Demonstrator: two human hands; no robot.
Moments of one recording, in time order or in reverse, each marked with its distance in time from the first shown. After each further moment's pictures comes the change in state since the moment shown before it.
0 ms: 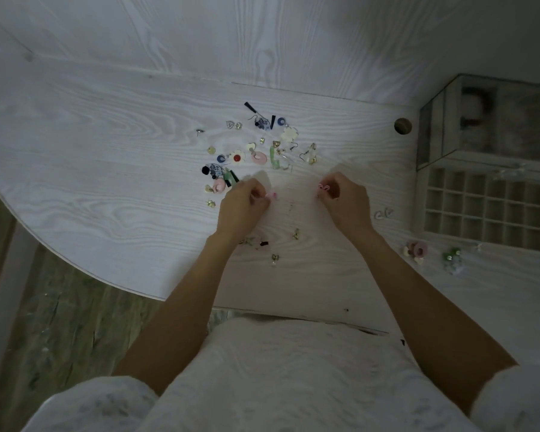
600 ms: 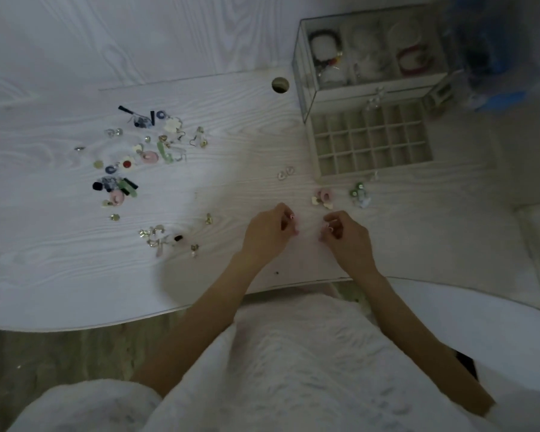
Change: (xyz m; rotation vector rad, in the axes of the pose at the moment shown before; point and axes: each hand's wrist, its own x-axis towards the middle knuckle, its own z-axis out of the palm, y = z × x) left_hand -0.082 0.112 0.135 0.136 -0.453 0.196; right_hand -0.144 0.127 -0.074 0.081 0.098 0.370
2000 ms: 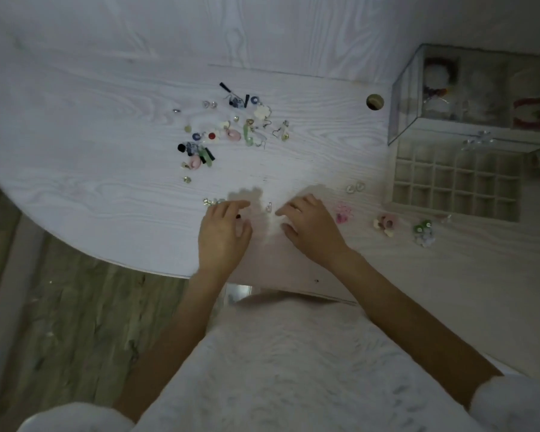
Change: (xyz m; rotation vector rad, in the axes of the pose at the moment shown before) left_hand -0.083 -0.104 -0.067 0.198 0.681 -0.101; right_hand 0.018 -0.110 0.083 -0.401 -0.253 -0.948
